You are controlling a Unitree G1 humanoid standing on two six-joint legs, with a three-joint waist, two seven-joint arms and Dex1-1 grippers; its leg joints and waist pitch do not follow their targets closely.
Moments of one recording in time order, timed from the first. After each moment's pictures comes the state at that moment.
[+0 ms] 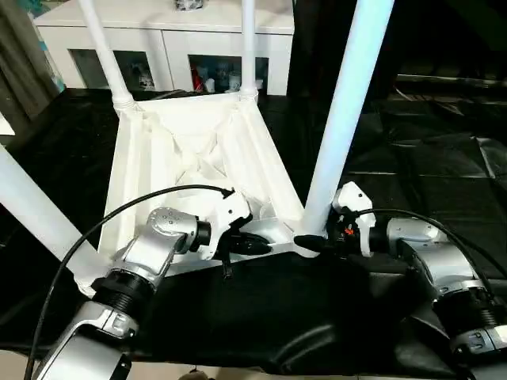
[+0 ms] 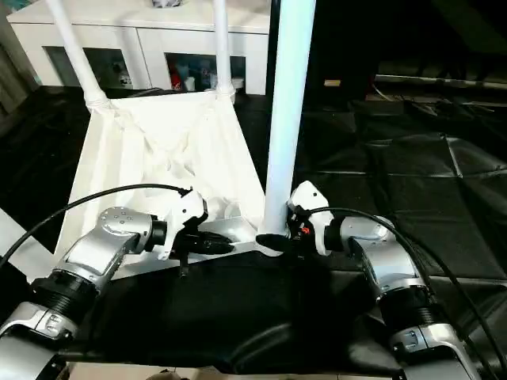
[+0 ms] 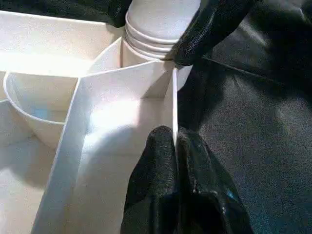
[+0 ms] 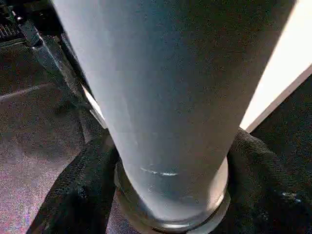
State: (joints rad) left arm -0.57 0.29 -0.29 0.52 -0.04 0.23 -1.17; right arm -0.46 -0.42 0.17 0.44 0.14 0.23 1.07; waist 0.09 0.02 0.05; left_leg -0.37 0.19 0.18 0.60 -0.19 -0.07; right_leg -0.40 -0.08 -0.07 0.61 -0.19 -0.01
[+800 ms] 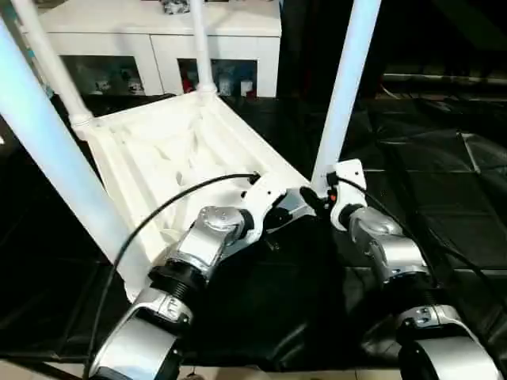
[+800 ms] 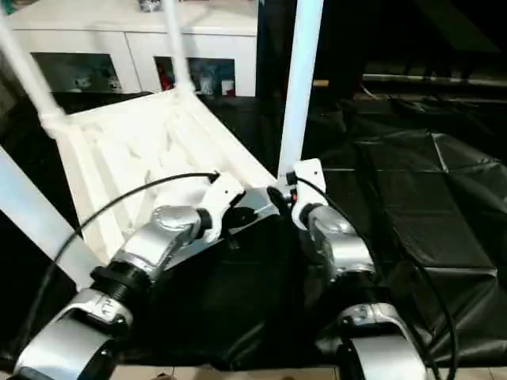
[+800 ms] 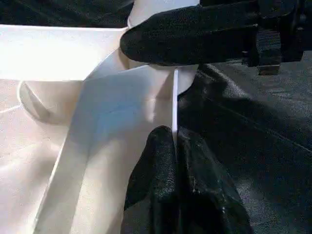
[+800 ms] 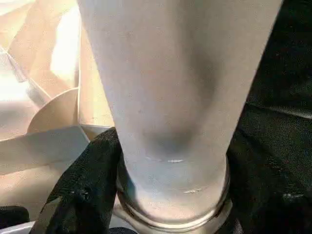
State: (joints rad) left arm -0.68 0.02 -0.25 0.69 0.07 0.29 -0.65; right arm -0.59 -0.12 -0.03 0.69 0.07 0.21 0.30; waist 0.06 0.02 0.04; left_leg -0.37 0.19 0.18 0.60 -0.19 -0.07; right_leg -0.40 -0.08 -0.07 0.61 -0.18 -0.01
